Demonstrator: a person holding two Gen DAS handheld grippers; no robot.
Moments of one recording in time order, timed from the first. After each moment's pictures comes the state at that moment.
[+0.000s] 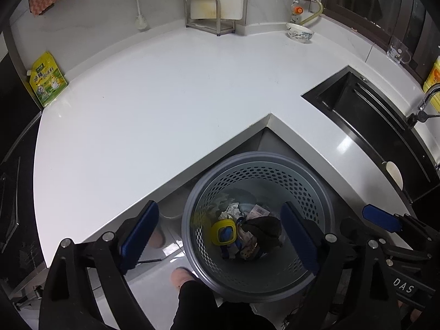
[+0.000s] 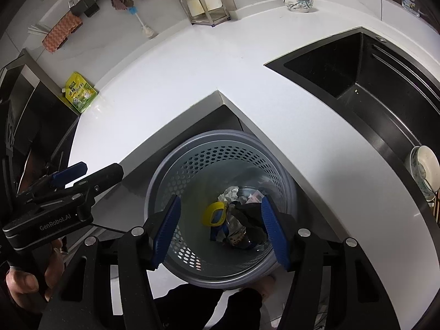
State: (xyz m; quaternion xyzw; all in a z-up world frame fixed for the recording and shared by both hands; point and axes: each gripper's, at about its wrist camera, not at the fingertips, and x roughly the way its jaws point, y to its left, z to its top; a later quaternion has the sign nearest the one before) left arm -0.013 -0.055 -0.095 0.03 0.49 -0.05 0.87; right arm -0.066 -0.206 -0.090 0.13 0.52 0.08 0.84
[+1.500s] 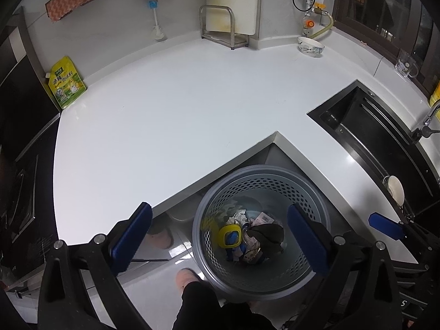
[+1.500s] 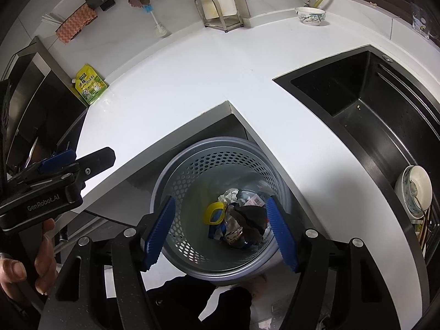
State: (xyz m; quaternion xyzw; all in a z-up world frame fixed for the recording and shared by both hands) left arm -0.021 -0.059 -0.062 0.03 0.48 -0.01 0.88; right arm -0.069 -0.206 -0.061 0.10 0.52 0.10 0.84
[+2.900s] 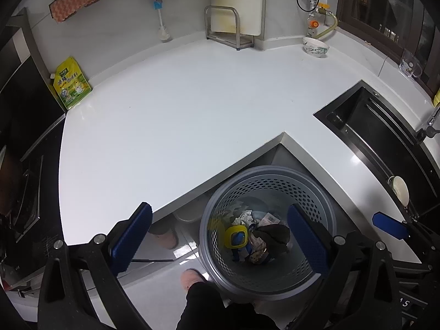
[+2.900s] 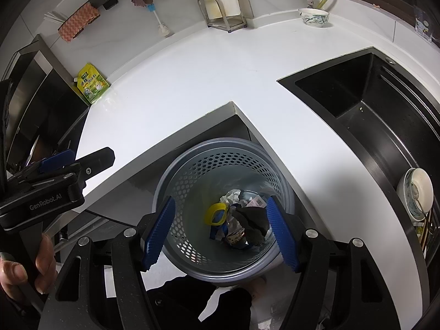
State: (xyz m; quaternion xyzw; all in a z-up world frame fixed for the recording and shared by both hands) left arm -0.022 -0.054 -0.062 0.03 0.48 0.00 0.88; right arm -0.067 -0.200 -0.059 0.10 0.52 0.10 0.84
